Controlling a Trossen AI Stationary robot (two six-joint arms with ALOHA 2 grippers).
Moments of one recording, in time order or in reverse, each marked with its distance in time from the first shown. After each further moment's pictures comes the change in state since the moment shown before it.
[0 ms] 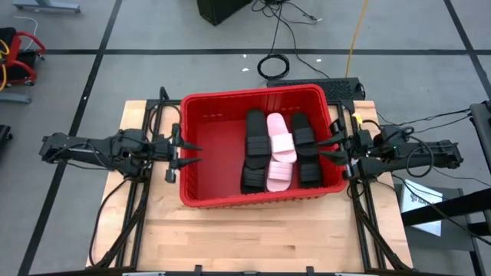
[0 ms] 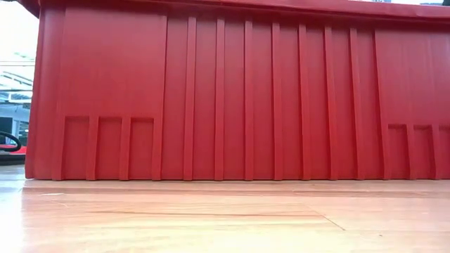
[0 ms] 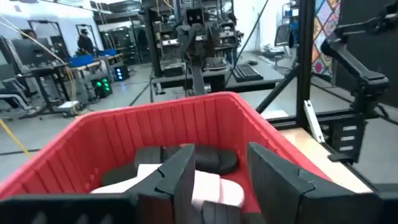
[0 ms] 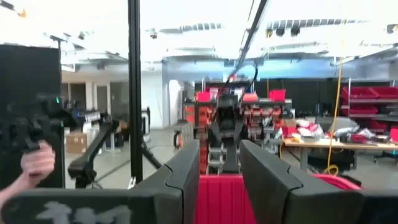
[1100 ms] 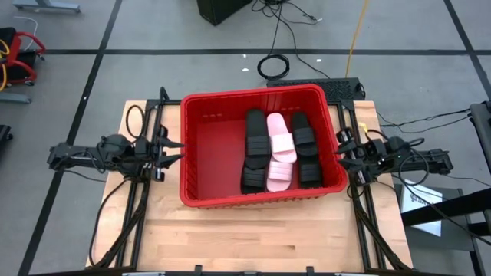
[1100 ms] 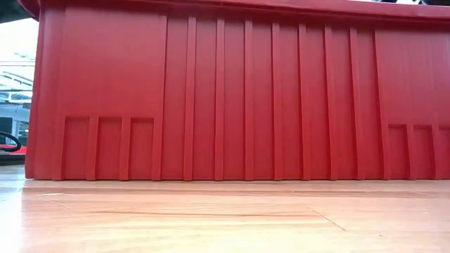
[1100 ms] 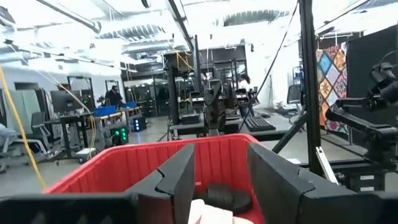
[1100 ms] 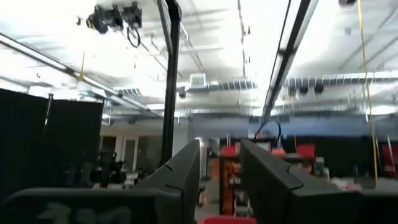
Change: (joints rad) left arm -0.002 -0.365 -0.295 0.185 -0.037 -0.001; right arm 0.000 -0.292 -0.328 0.322 -0.101 0.057
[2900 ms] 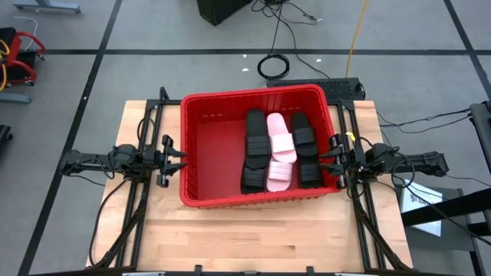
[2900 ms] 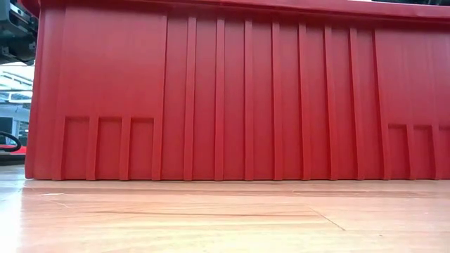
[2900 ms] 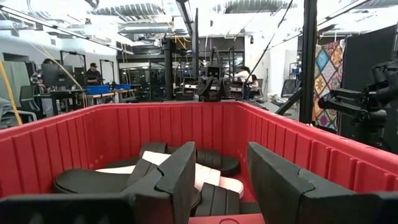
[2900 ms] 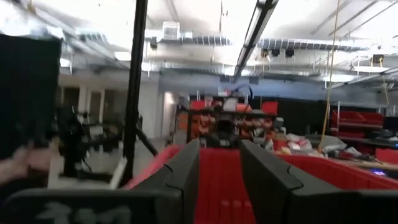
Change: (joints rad) left arm -0.001 -0.271 -0.283 -0.042 0.002 -0.090; right arm 0.000 -0.100 -0.163 -0.135 0.108 -0.147
